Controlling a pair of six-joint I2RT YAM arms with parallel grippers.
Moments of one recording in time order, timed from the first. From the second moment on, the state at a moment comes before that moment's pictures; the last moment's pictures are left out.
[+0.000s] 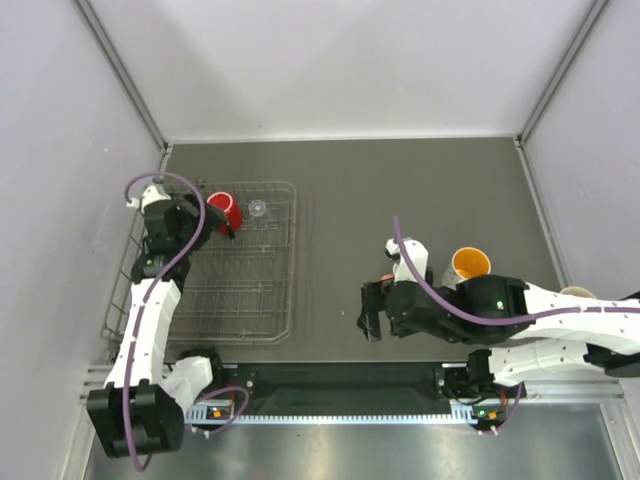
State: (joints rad) left arm 0.11 0.98 0.81 -0.34 0.01 -0.69; right arm 1.49 1.03 1.24 -1.14 0.53 1.02
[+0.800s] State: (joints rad) left arm -0.56 0.64 0.53 -0.36 0.37 -0.82; right arm 0.93 1.09 1.18 -1.18 0.53 0.91
